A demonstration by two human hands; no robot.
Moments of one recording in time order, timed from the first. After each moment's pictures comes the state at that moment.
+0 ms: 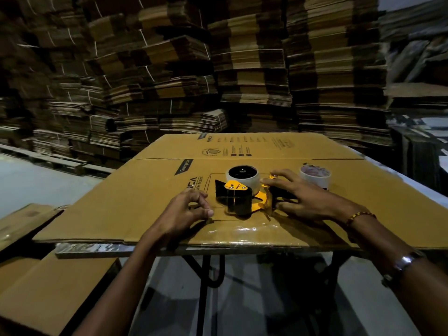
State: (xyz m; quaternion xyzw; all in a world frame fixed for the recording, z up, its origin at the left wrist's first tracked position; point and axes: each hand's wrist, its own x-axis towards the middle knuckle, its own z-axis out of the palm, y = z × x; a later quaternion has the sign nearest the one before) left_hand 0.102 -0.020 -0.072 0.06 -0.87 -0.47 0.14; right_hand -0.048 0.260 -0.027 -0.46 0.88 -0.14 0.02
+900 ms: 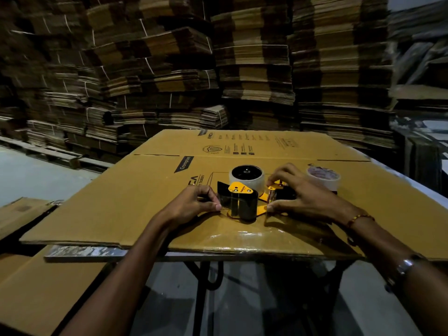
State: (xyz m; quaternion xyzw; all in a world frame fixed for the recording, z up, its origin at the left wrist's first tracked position) left_hand 0.058 -0.043 -0.077 -0.02 -0.86 -0.50 0.09; right_hand -0.061 0.238 -0.033 -0.45 0.87 -0.21 -0.03
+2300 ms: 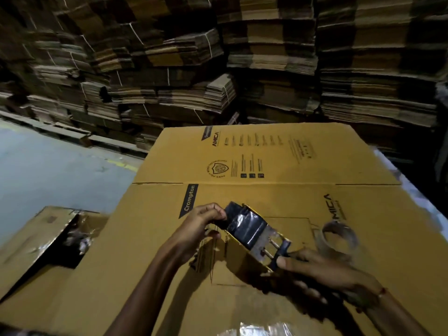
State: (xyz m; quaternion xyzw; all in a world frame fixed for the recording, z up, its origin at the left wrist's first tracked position) left_hand -0.023 -0.053 0.063 0.17 -0.70 -0.69 -0.02; right_hand -0.105 0.221 0.056 -0.18 0.70 -0.43 0.54
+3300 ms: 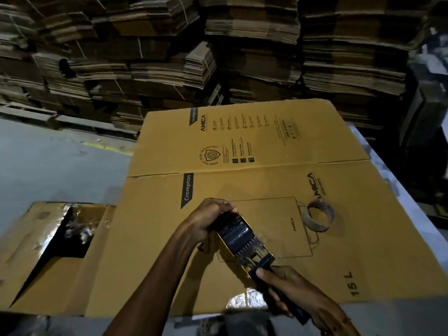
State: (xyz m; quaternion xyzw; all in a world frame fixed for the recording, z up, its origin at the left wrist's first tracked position) left_hand -0.046 -0.052 0.101 0.29 -0.62 -0.71 -0.18; right_hand -0.003 0.190 0.076 -0.02 0.65 -0.56 0.52
